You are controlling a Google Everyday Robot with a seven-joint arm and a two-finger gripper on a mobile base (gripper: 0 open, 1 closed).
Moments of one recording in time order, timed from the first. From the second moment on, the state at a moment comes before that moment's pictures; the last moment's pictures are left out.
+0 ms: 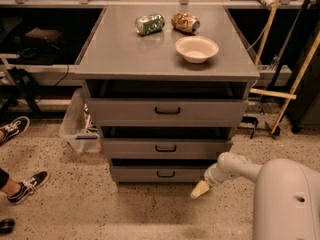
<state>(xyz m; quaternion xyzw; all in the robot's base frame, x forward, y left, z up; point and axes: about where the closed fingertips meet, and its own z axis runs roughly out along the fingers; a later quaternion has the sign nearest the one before) 0.626 -0.212 0.256 -0.41 0.89 0.12 0.17</state>
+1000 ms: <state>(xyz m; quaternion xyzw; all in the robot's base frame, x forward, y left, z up) 0.706 -0.215 0.230 -0.41 0.87 0.13 0.24</state>
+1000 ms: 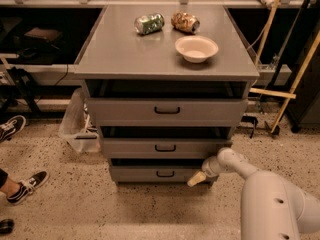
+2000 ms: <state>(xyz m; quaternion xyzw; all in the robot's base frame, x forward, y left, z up) 0.706 -0.213 0.210 -0.41 0.87 0.11 0.24</state>
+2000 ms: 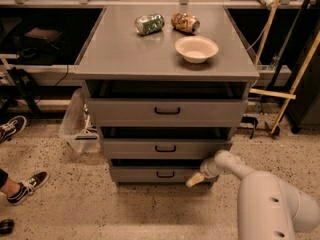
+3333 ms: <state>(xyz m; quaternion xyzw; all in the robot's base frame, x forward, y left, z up) 0.686 -0.203 0.162 -0.44 0.86 0.06 0.24</state>
